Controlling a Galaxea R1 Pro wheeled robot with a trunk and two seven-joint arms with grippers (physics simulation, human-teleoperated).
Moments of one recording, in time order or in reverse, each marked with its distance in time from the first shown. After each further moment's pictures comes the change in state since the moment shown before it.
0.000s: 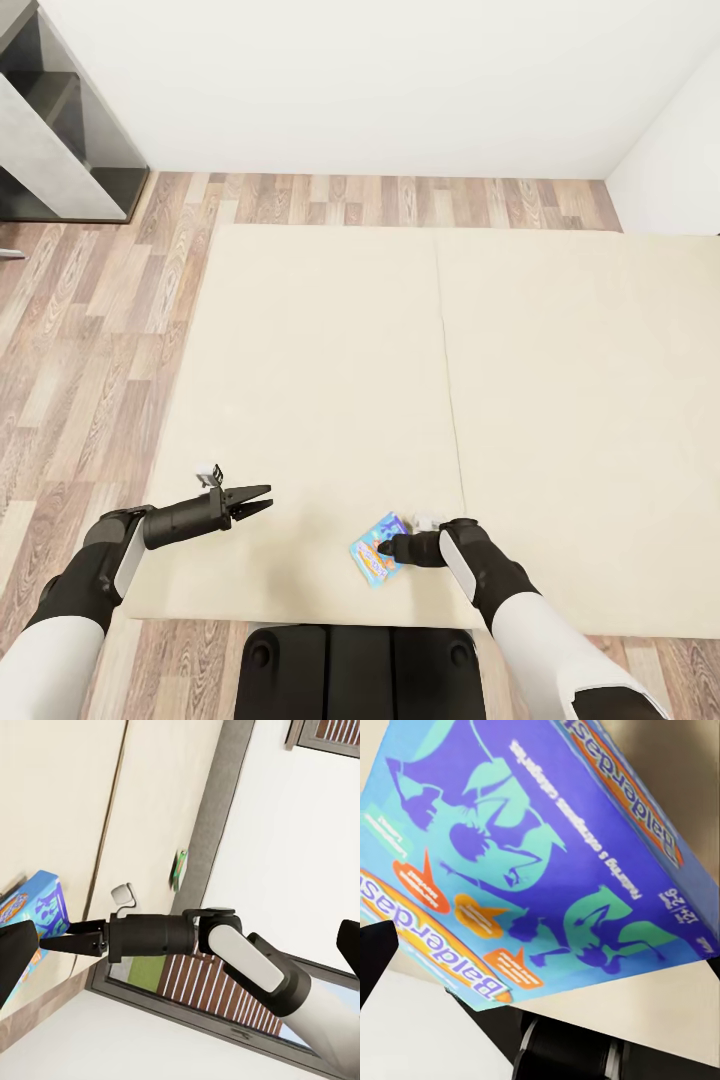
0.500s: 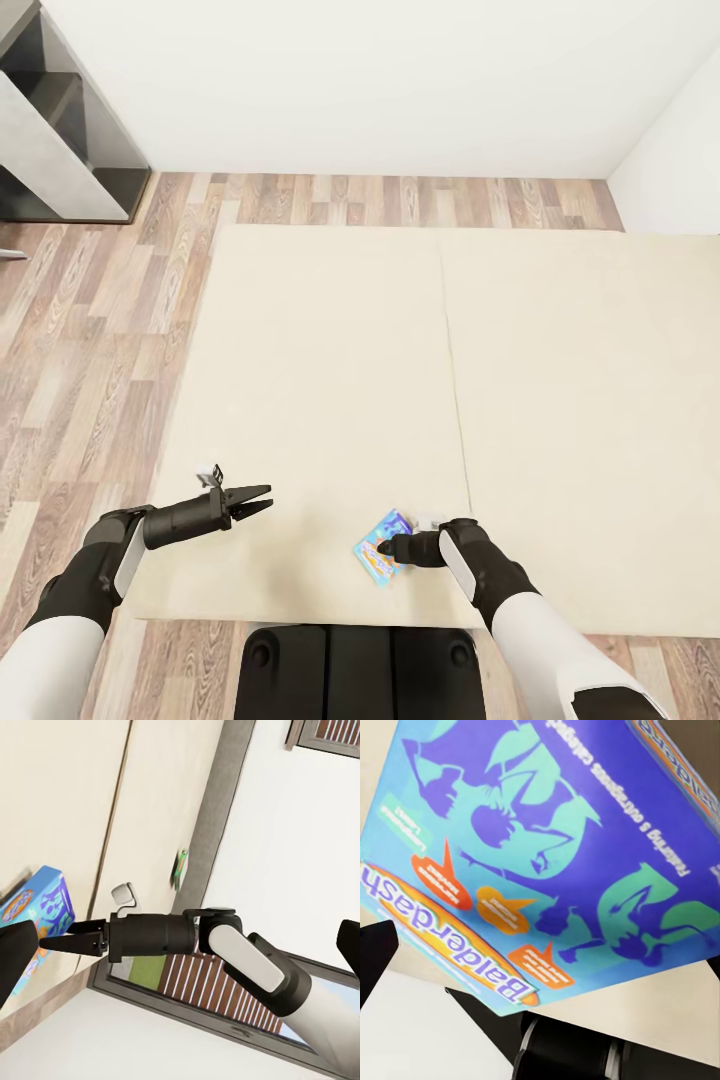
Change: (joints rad) left arm 0.000 0.000 0.000 0.000 -0.001 0.000 0.000; right arm 0.000 0.001 0.000 0.000 0.001 -0.001 0.000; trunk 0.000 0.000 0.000
